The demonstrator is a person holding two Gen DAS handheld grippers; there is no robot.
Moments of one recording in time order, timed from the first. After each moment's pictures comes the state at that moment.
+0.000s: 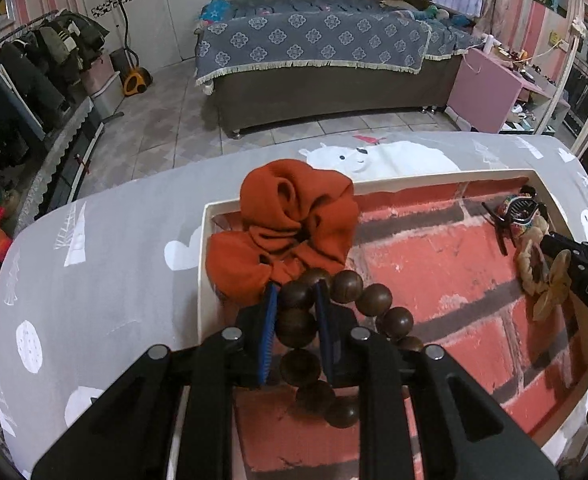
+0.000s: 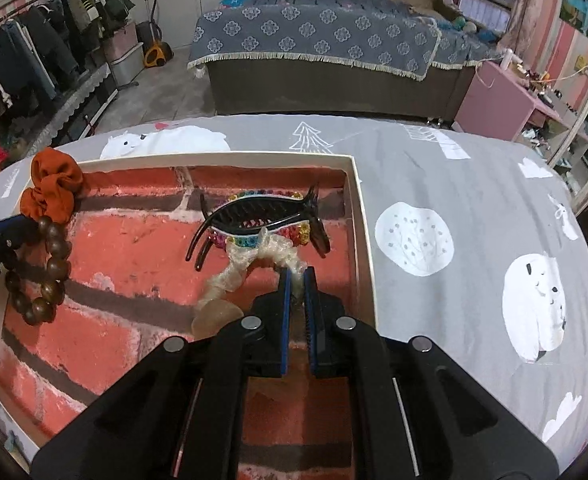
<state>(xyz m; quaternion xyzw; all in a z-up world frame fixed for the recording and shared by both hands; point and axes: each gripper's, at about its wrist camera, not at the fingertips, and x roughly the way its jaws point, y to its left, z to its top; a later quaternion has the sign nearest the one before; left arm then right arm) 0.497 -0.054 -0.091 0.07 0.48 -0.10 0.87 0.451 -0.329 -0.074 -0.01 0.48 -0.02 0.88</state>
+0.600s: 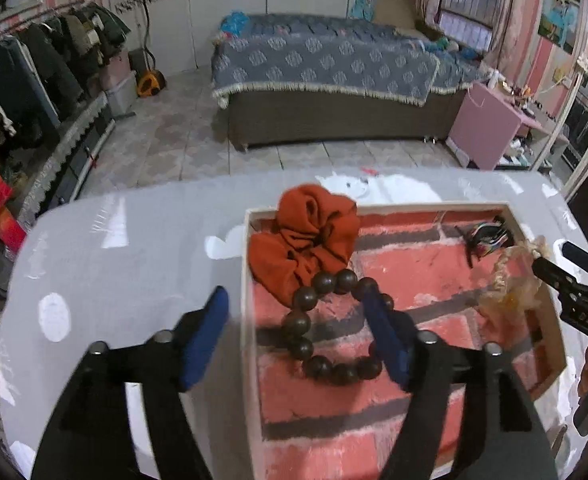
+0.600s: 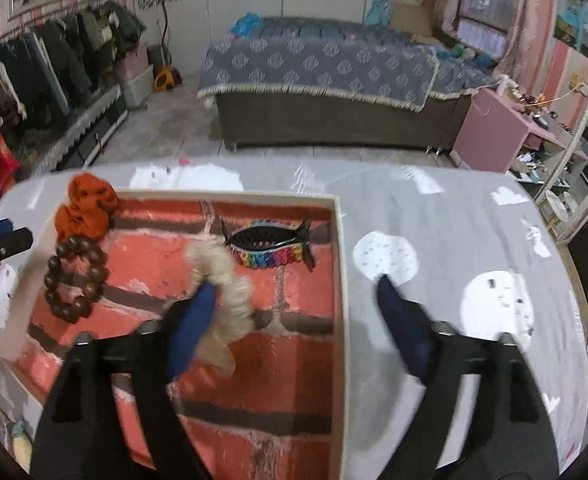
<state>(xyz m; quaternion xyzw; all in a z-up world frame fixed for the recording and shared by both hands) 0.447 -0.023 -0.034 0.02 0.44 -0.09 0.89 0.406 -0.336 -0.021 -0.02 0.41 -0.01 0.91</state>
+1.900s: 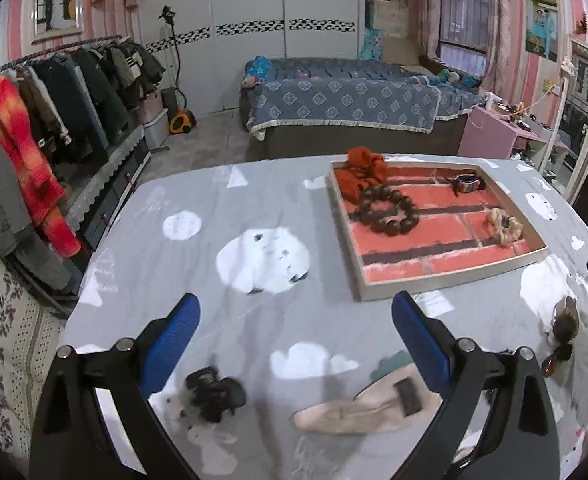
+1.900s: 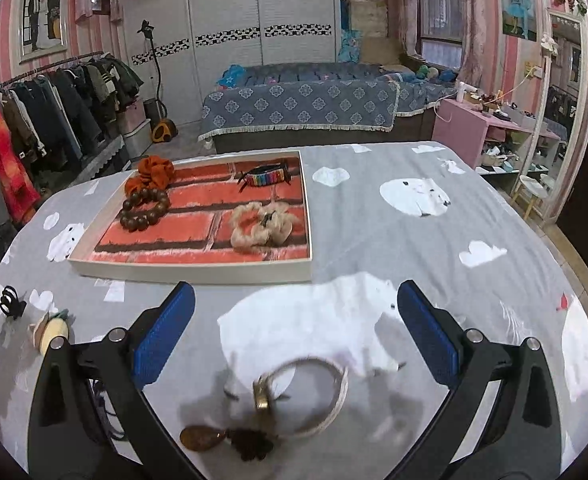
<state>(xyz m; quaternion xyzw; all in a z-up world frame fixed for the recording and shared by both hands) 0.249 0.076 -0.011 0.04 0.37 -0.06 0.93 0.174 -0.338 -0.002 0.03 0.34 -0.03 0.94</state>
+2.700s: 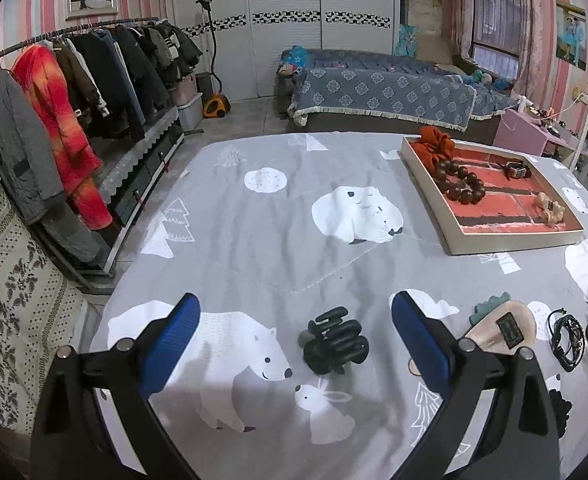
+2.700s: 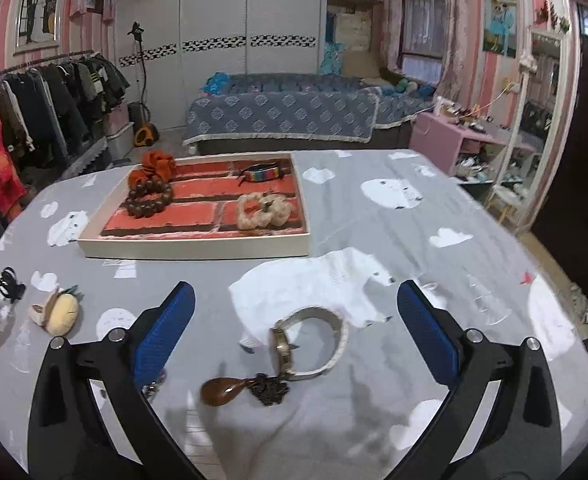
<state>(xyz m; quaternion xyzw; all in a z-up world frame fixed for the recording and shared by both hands) 0.217 0.165 -0.040 0.03 0.38 -0.01 0.93 0.122 -0.307 0.008 0.00 0.32 -0.08 0.95</state>
